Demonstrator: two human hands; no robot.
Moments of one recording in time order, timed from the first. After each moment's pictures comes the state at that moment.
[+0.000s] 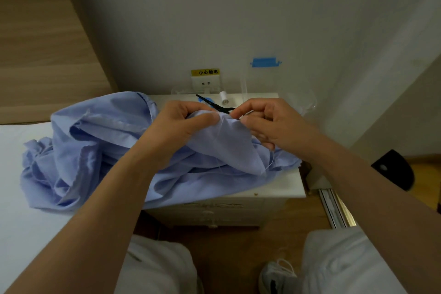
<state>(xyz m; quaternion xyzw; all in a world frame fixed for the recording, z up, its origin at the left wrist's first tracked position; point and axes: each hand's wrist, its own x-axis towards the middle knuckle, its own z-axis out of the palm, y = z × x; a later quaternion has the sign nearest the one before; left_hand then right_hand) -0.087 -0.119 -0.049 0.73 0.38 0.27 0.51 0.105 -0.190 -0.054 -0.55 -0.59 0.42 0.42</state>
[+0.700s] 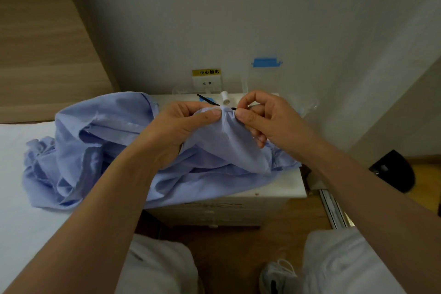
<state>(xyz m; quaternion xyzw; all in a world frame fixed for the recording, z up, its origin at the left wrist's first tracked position) -0.087 -0.115 -0.052 0.62 0.34 0.26 0.66 0.100 -0.188 -0.058 -0.53 -0.58 0.40 0.47</state>
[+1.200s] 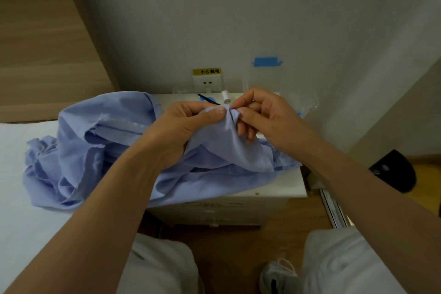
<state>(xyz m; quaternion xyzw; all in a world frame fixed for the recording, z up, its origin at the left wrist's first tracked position) -0.083 -0.117 -0.054 0.60 0.34 0.26 0.68 0.096 -0.183 -0.062 -0.49 -0.61 0.39 0.49</state>
